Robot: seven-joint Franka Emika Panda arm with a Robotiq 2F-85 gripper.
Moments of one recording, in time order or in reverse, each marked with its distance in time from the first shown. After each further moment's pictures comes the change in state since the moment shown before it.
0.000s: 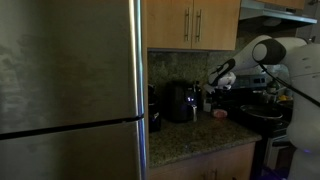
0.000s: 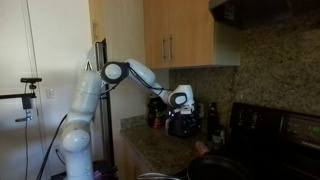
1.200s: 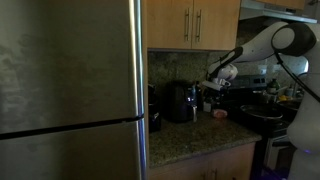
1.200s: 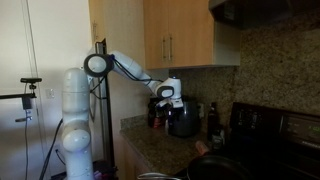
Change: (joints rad) arm 0.010 -0.247 0.105 -0.200 0.191 -0.109 -0.629
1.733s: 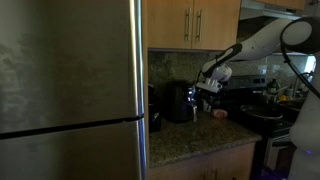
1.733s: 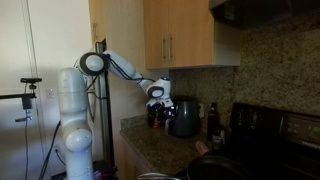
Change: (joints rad) arm 0.081 -0.076 0.084 -0.098 0.122 -0.029 -0.233
